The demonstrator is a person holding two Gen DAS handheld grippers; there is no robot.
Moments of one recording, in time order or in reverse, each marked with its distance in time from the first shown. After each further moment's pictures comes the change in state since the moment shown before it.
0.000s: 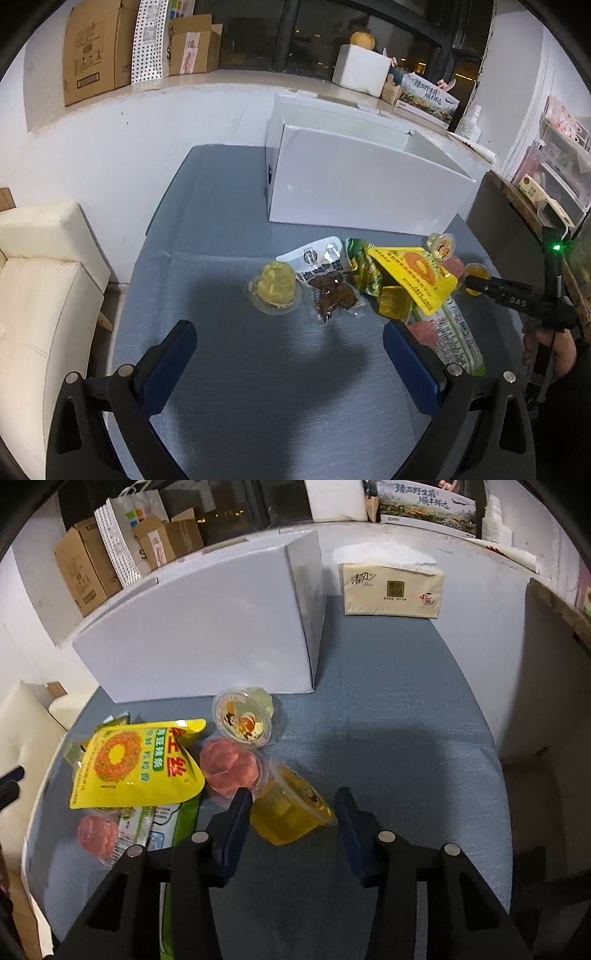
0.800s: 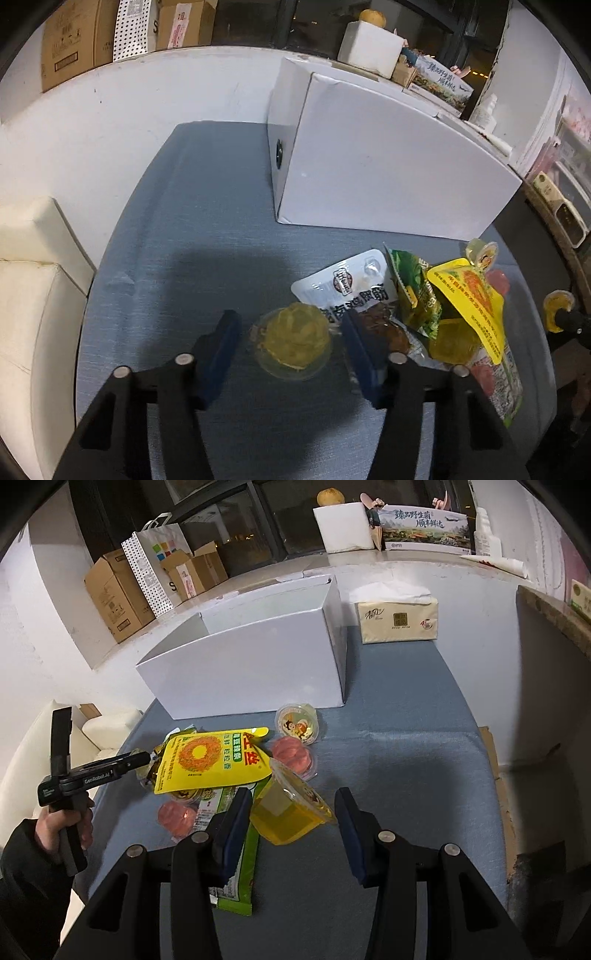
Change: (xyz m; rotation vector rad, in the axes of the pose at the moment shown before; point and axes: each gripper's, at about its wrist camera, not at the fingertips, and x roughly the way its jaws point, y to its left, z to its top) left arm 0.080 0.022 0.027 0.002 0.047 -0.039; right arm -0.069 0.022 -0.023 0.020 -0.090 0.092
